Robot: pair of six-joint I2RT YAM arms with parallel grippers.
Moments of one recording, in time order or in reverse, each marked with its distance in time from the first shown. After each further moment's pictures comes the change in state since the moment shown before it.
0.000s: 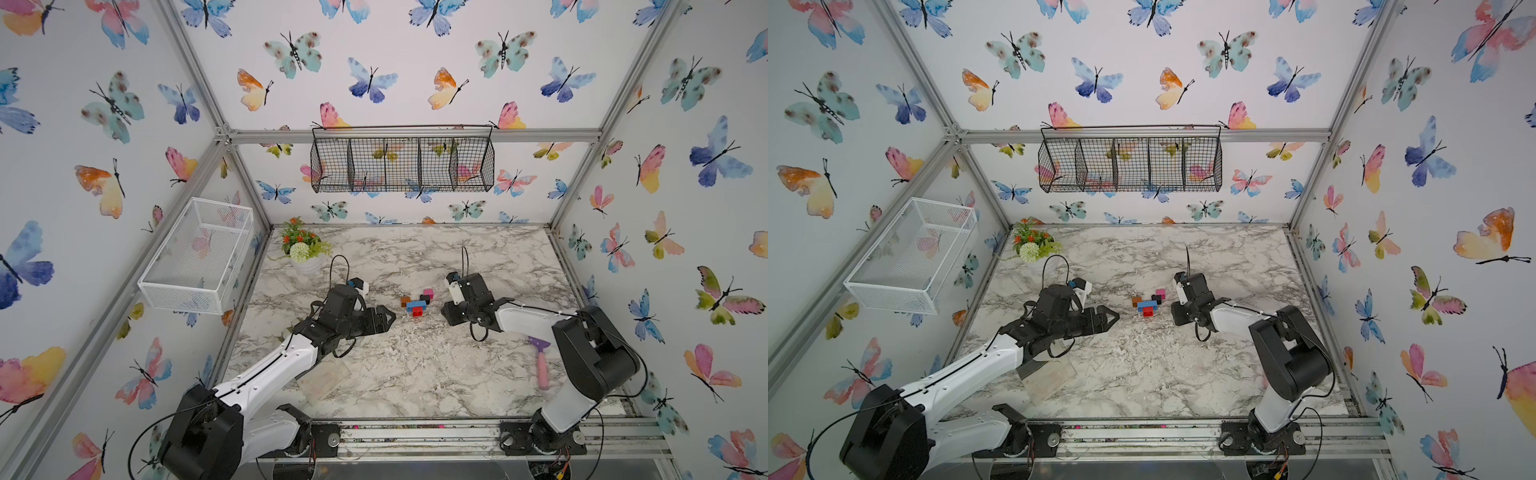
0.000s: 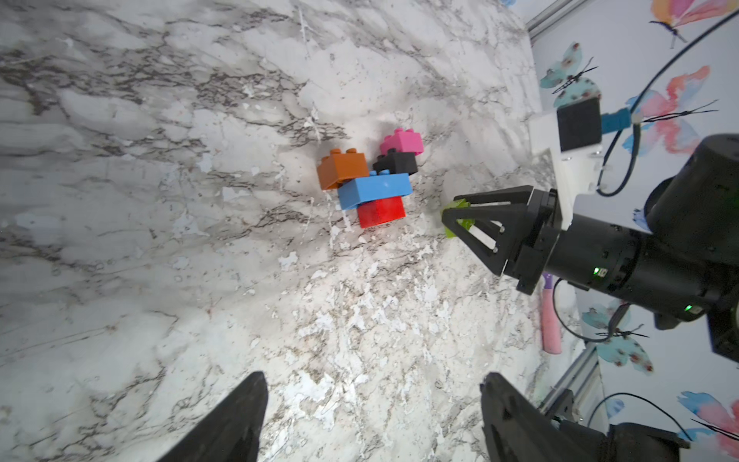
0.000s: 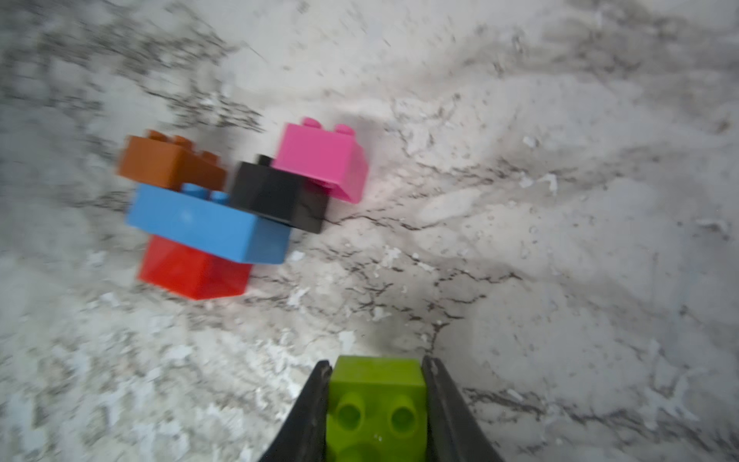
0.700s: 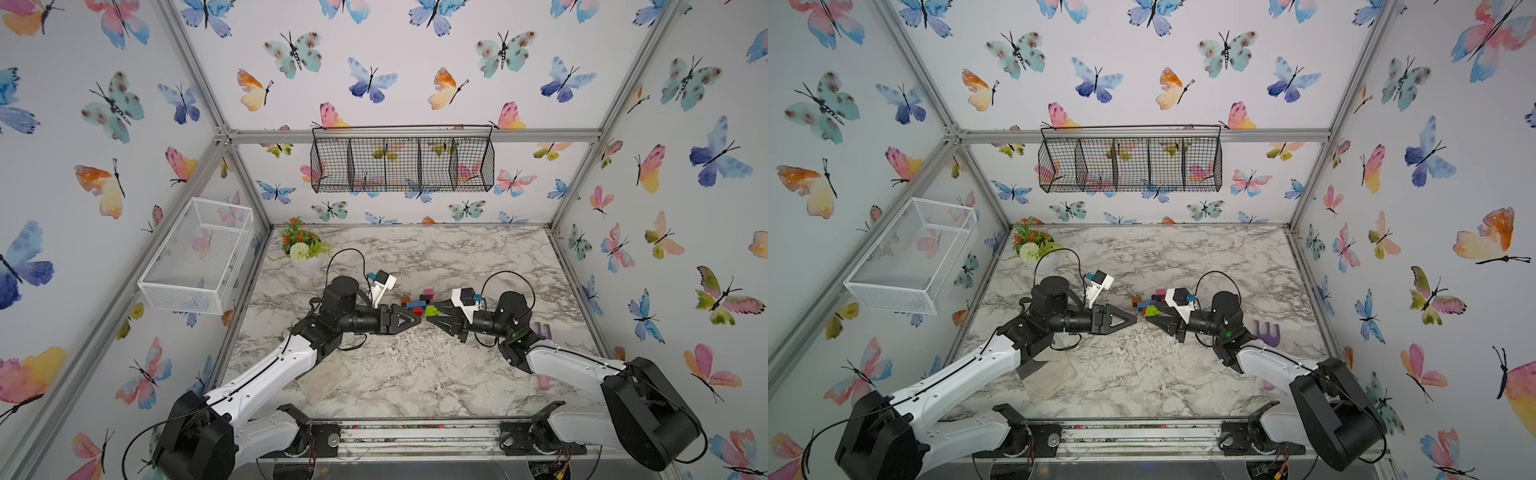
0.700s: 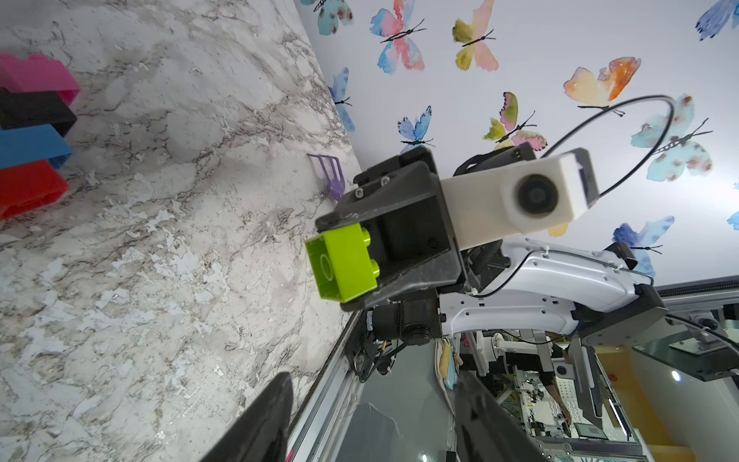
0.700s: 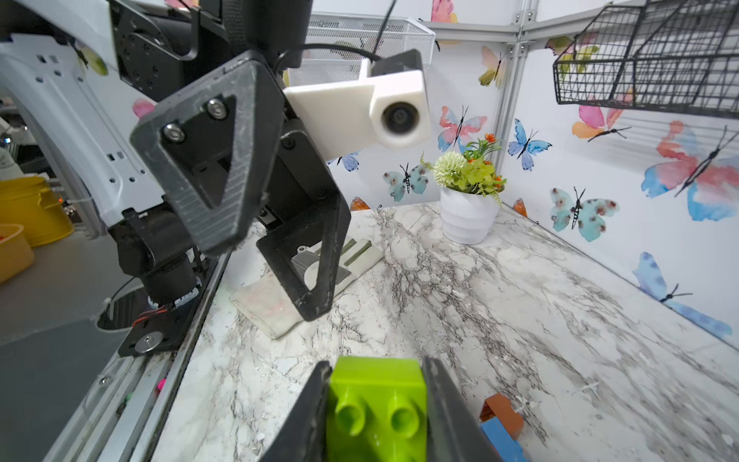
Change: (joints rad) left arm -0.073 -0.023 0.047 0.222 0.500 -0.151; right arm 0.008 -0.311 -0.305 0.763 -0.706 -0.248
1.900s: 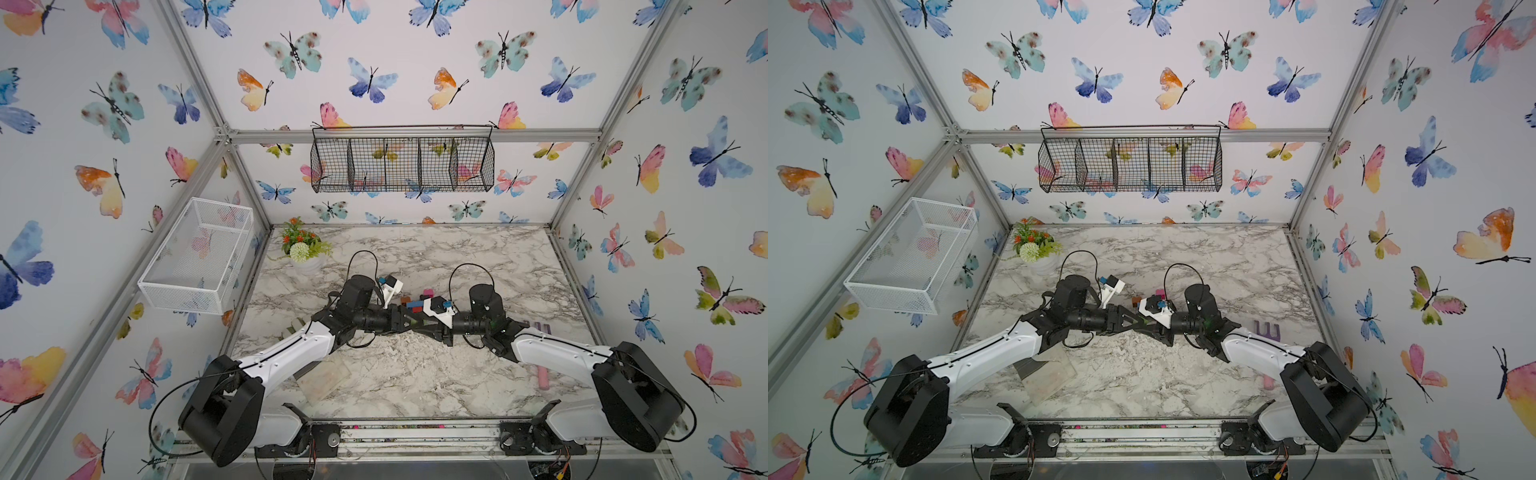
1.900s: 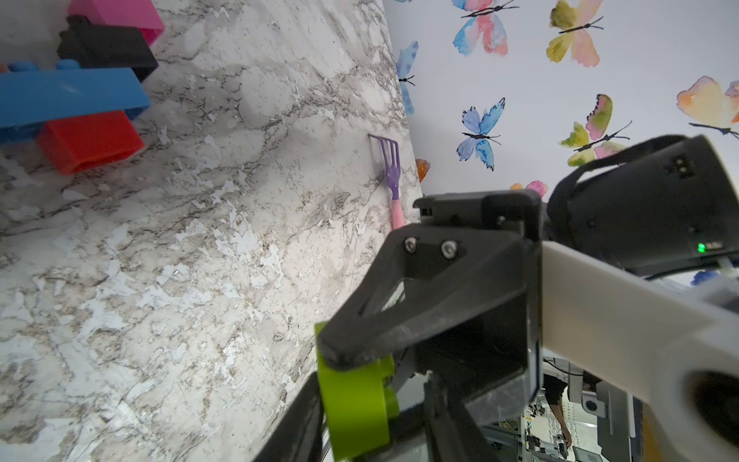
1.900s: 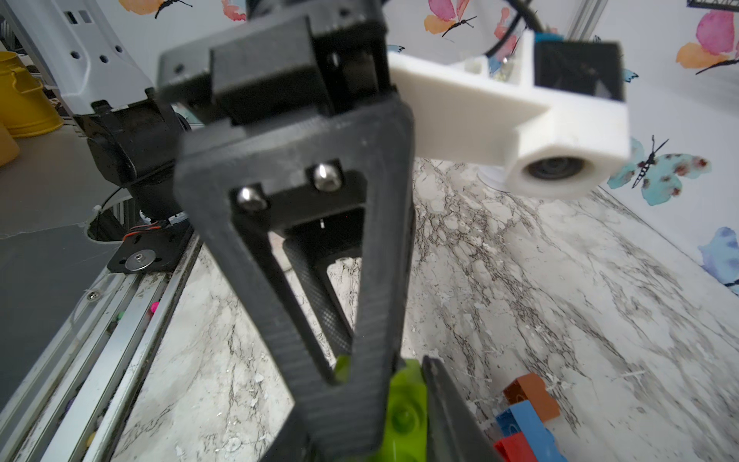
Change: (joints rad) left arm -0.021 0.195 0.043 -0.042 -0.078 0.016; right arm 0.132 0.098 0.143 -0.356 0.114 -0.256
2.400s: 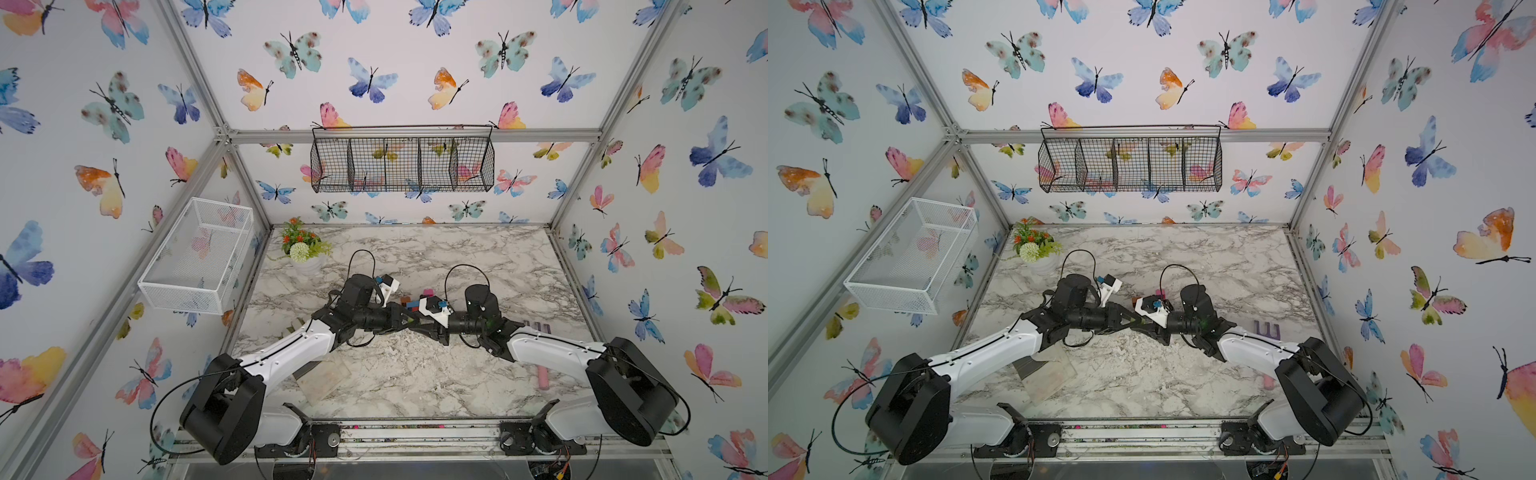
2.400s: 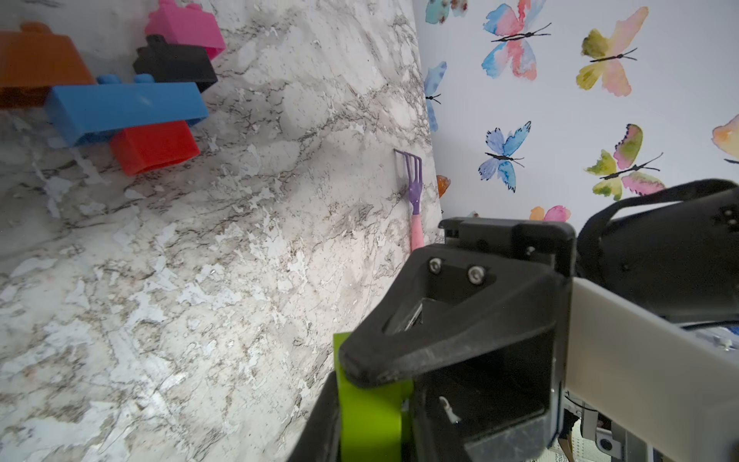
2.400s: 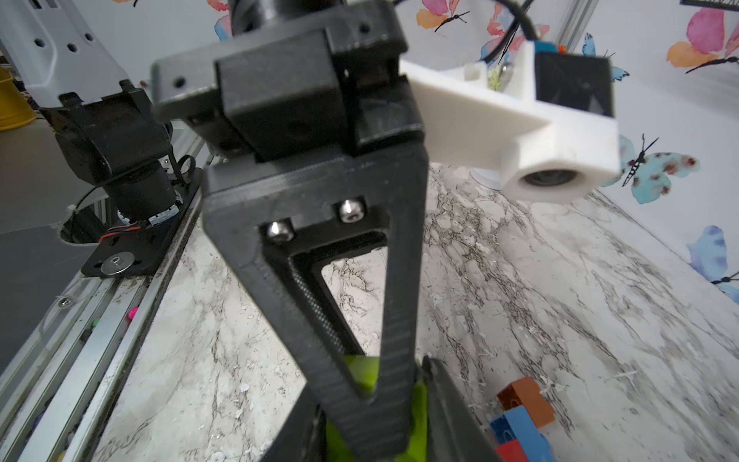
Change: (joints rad) left arm 0.009 0.001 0.021 -0.064 -0.087 -0.022; right arm 0.013 0.047 0.026 0.018 0.052 0.003
